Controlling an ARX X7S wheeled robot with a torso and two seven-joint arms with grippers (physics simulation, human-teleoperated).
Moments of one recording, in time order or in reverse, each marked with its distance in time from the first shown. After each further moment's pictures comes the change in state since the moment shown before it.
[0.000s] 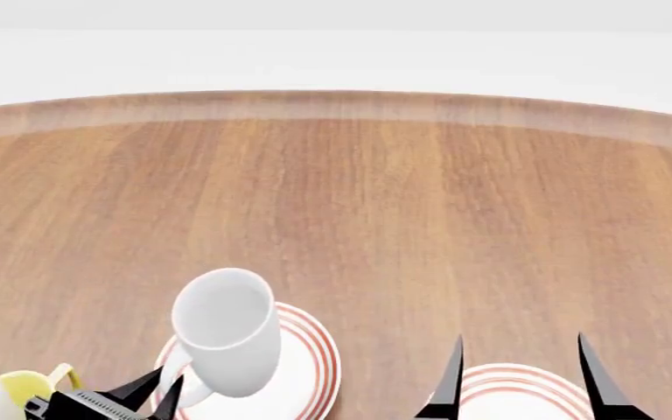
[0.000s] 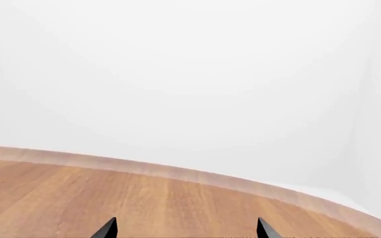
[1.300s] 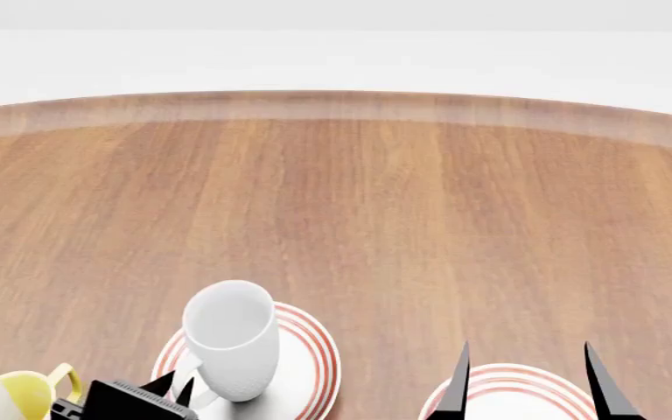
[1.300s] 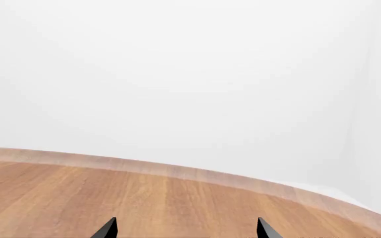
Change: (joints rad) left arm -0.204 0.177 0.005 -0.592 0.038 0.219 0.026; right arm -0.018 0.012 0.001 0.024 0.019 -0.045 0.012
